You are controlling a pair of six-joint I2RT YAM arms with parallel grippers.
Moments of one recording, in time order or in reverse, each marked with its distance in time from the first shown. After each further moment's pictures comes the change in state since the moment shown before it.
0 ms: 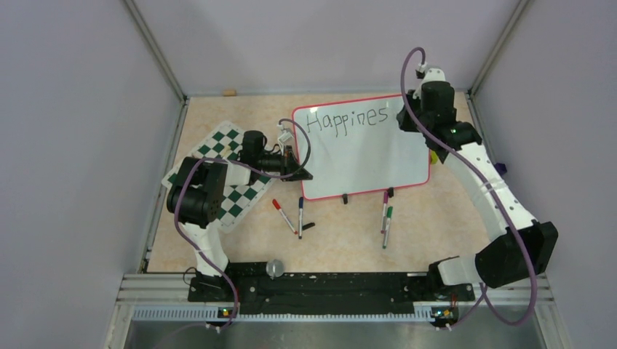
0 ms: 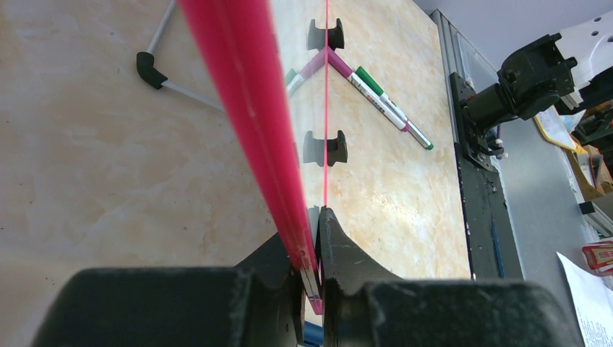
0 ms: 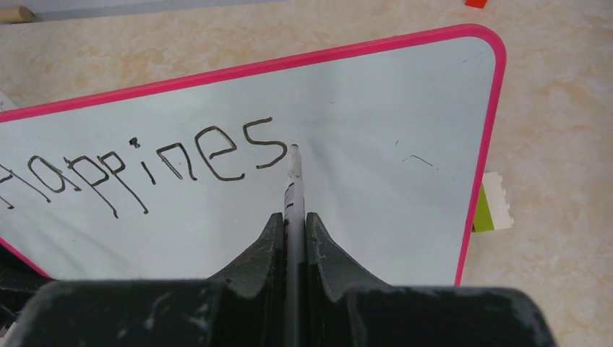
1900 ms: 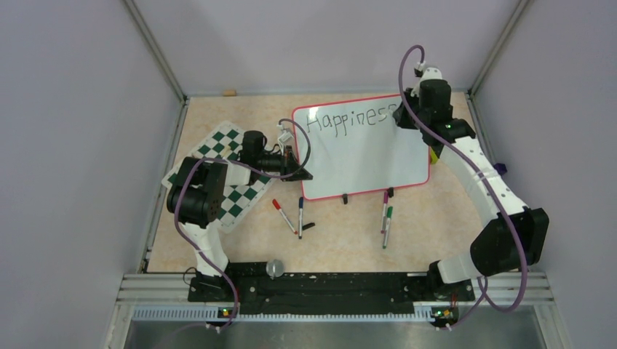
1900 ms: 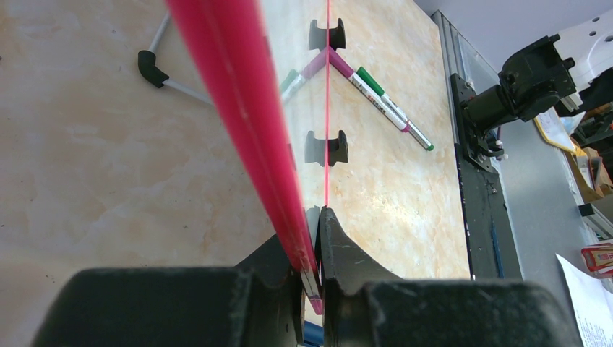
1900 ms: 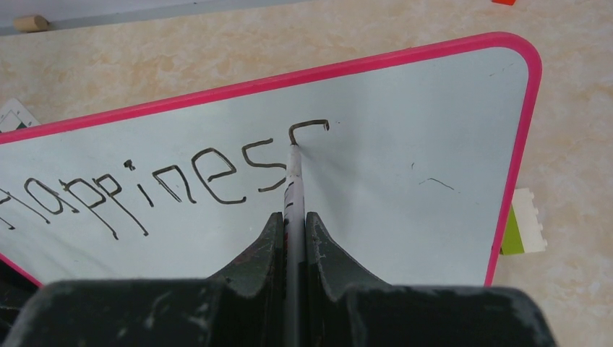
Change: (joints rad) left arm 0.000 0.000 0.000 0.000 -0.003 -0.005; right arm -0.045 0.079 -0.002 0.093 -0.070 0.031
